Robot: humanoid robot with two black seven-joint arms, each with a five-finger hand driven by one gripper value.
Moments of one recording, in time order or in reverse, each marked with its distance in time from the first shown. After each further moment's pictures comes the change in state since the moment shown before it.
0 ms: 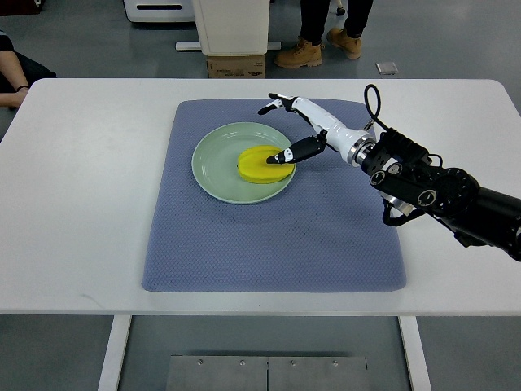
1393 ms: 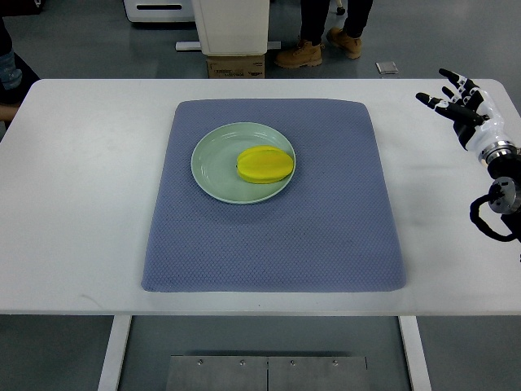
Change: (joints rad) left arm 0.000 0.000 0.000 0.000 0.000 0.000 0.000; right arm -0.258 -0.226 0.557 -0.117 0.463 0.197 -0.096
